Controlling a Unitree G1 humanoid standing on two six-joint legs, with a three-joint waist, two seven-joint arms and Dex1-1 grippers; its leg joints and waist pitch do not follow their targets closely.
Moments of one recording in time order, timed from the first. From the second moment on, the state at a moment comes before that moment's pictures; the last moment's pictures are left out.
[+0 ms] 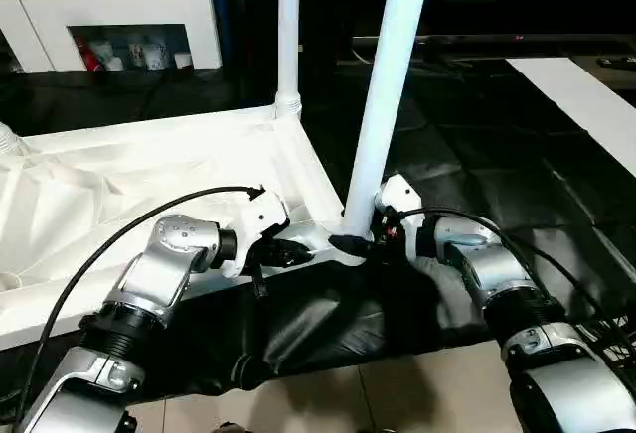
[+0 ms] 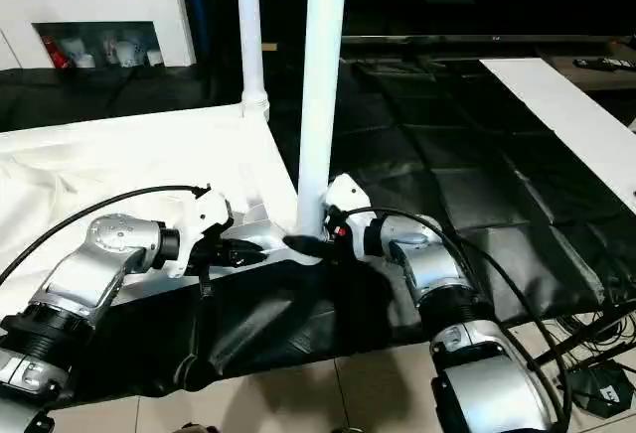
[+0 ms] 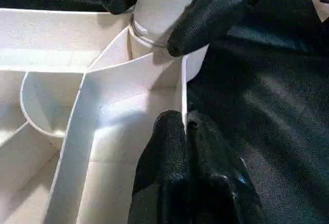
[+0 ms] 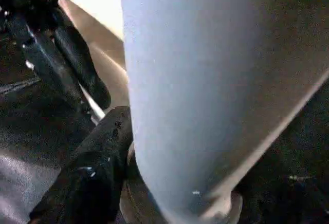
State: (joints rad) left arm -0.52 0.38 -0.23 0.40 -0.01 0.27 -1.11; right arm -0.67 -0.21 0.12 0.84 0.03 -0.04 1.03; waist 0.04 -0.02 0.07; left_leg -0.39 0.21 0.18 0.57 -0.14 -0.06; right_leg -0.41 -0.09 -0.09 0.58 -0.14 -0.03
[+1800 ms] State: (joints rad) left arm -0.65 0.16 -0.12 0.64 0.02 0.06 -0.61; right arm -0.34 -0.13 0.04 0.34 0.06 0.14 0.53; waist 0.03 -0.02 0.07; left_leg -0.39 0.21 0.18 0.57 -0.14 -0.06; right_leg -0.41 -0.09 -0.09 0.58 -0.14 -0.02
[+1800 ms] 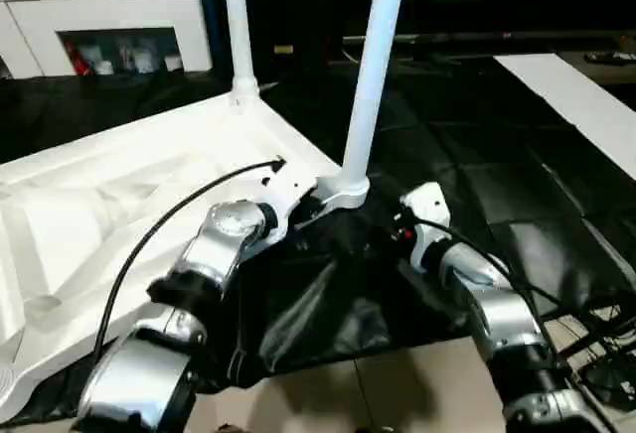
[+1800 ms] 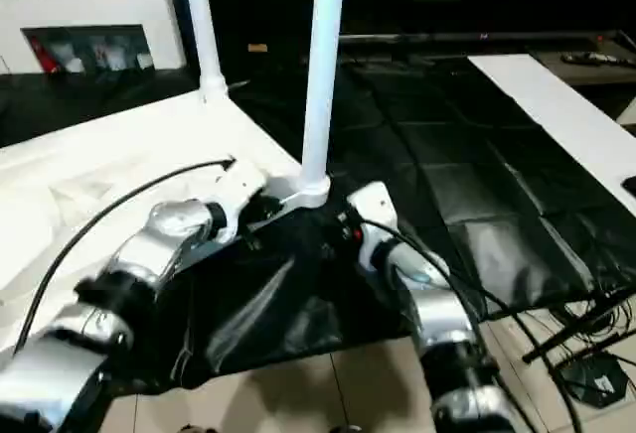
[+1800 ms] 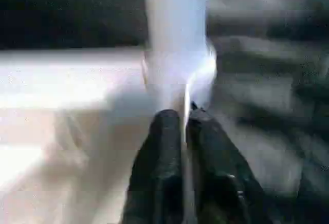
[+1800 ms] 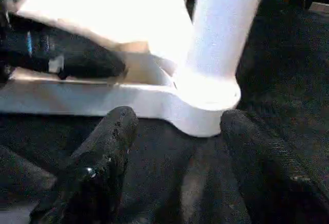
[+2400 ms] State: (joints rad) left arm 0.02 0.01 0.09 -0.15 -0.10 0.09 -0.29; right arm -0.12 -0.13 -0.03 0.03 0.11 0.23 0.42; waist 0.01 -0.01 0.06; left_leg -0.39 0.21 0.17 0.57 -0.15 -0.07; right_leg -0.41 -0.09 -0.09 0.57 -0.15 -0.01
